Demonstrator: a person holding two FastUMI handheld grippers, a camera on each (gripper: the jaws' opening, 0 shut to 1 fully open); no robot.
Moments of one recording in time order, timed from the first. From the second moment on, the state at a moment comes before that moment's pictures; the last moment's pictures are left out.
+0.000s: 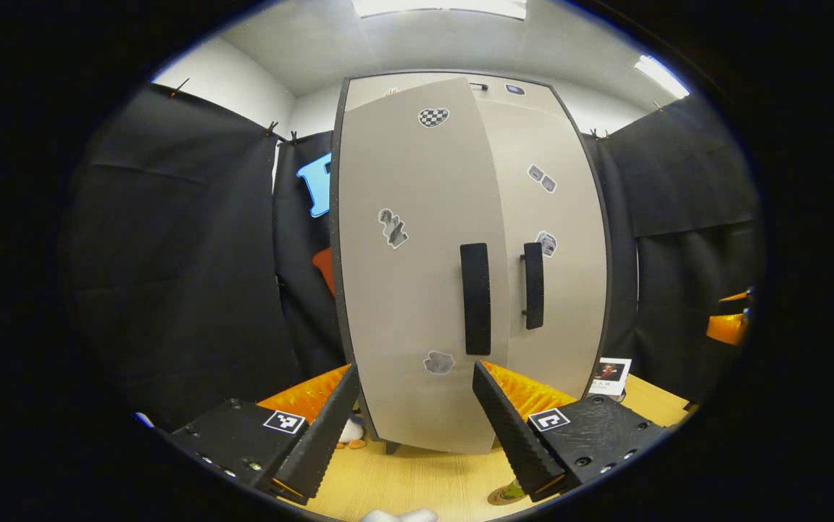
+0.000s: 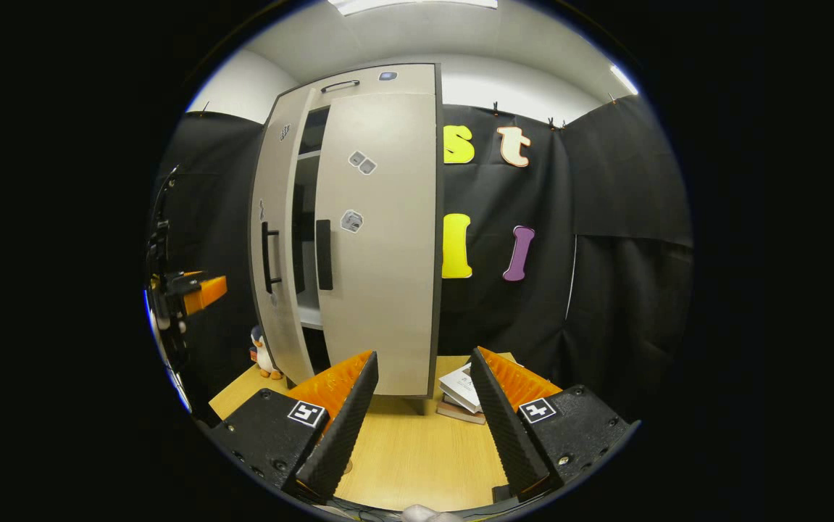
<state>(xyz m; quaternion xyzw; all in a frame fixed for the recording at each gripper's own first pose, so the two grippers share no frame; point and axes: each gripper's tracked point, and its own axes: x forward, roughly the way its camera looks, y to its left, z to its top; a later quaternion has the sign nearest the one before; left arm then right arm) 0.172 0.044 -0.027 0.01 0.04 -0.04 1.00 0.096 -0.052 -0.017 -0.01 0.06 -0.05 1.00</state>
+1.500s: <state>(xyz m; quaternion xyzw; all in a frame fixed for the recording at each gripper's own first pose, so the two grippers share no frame) 0.128 0.028 -0.051 0.01 0.05 -0.03 1.00 0.105 -0.015 -0.021 -0.02 0.05 -0.04 1.00</state>
